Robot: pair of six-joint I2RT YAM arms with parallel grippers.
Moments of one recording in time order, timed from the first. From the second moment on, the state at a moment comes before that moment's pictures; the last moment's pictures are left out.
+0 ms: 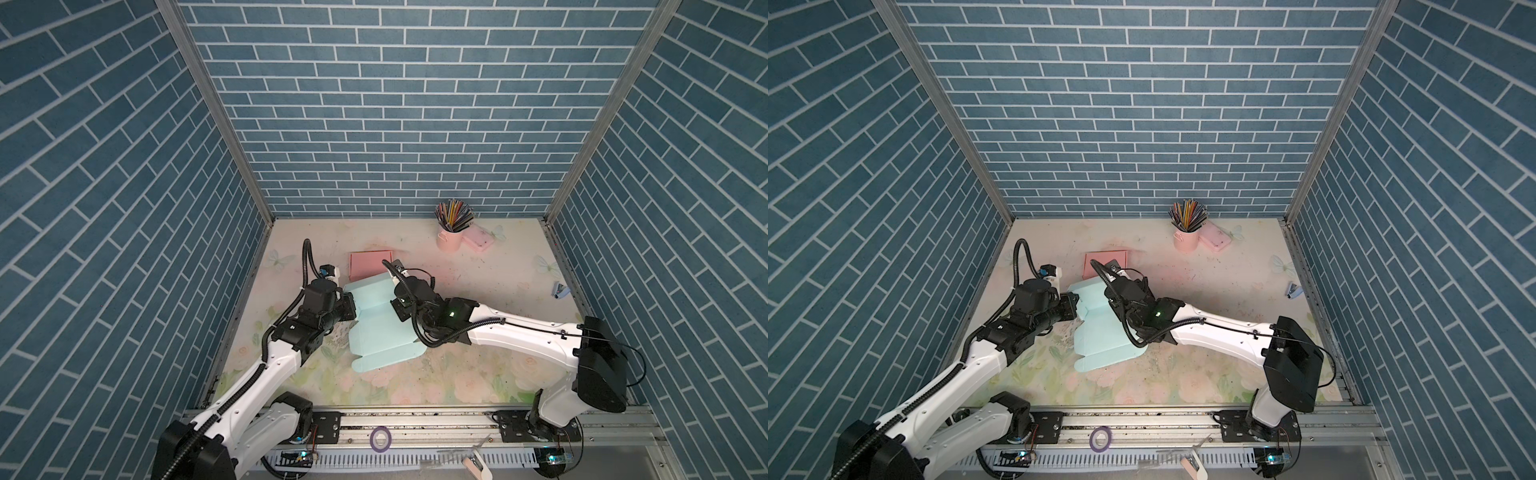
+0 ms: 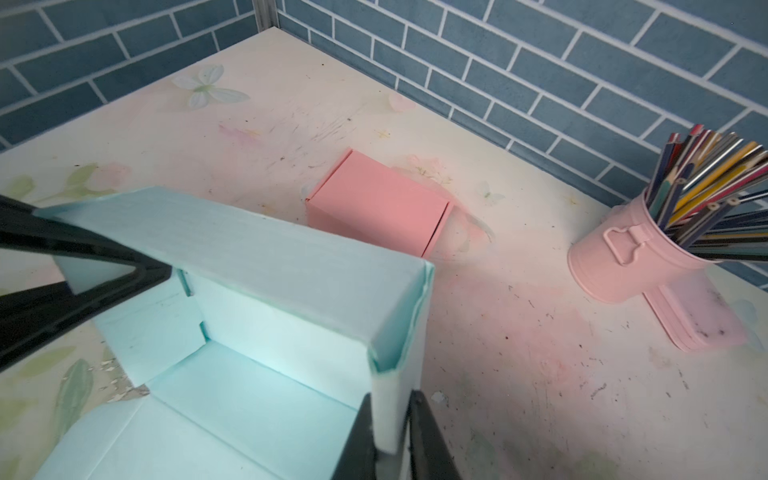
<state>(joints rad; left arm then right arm) -0.40 0.97 0.61 -0.26 0.00 -0.49 1.14 1.61 1.21 -0.25 0.52 0.17</state>
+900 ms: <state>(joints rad) -0.51 1.03 0.60 -0.18 -0.11 -0.56 1.18 1.74 1.27 -0.26 0.85 0.09</state>
